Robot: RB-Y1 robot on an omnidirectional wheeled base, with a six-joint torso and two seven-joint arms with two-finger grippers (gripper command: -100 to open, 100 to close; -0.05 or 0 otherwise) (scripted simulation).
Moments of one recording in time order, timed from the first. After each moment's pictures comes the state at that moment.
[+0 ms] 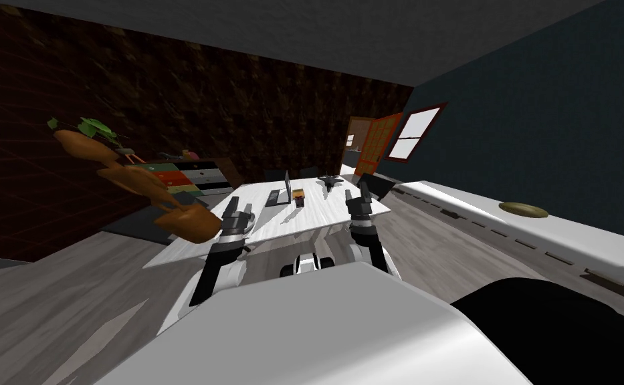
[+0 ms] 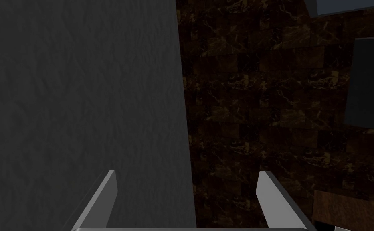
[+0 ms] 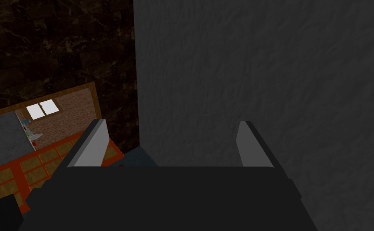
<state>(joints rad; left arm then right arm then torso) 0.41 0.18 0.03 -2.14 -0.06 -0.39 0.13 0.52 0.04 0.07 -2.34 0.11 -0.44 -0.15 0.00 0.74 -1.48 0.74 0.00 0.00</state>
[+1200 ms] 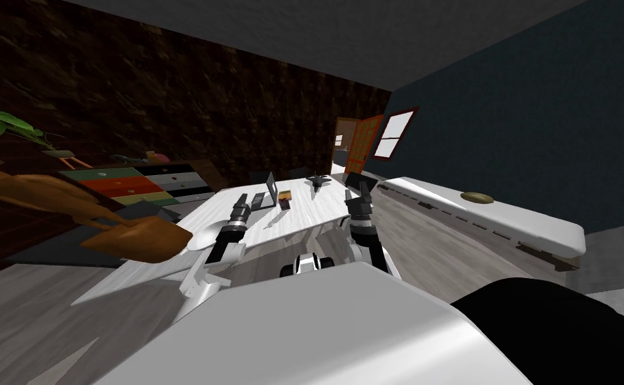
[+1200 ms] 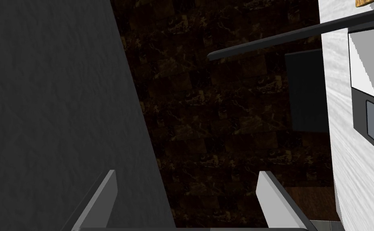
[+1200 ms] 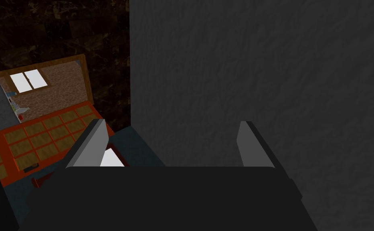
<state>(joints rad) 0.16 0.28 0.11 -1.88 -0.03 -0.15 0.04 0.52 0.04 0.07 -2.34 0.11 -0.44 -0.15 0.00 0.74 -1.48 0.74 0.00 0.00</state>
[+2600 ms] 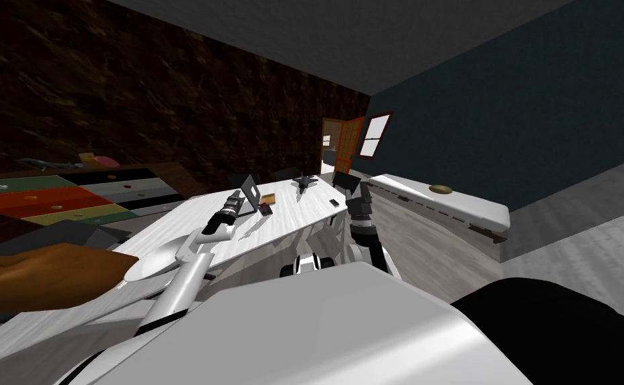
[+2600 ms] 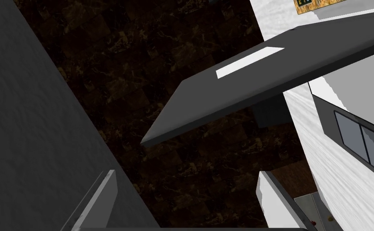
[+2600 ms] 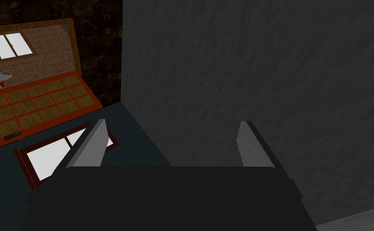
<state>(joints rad) -0.13 0.48 0.20 -1.55 0.02 0.12 -0.07 0.52 0.04 0.07 -2.34 0.11 -0.44 -0.15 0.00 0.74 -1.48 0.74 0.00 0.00</state>
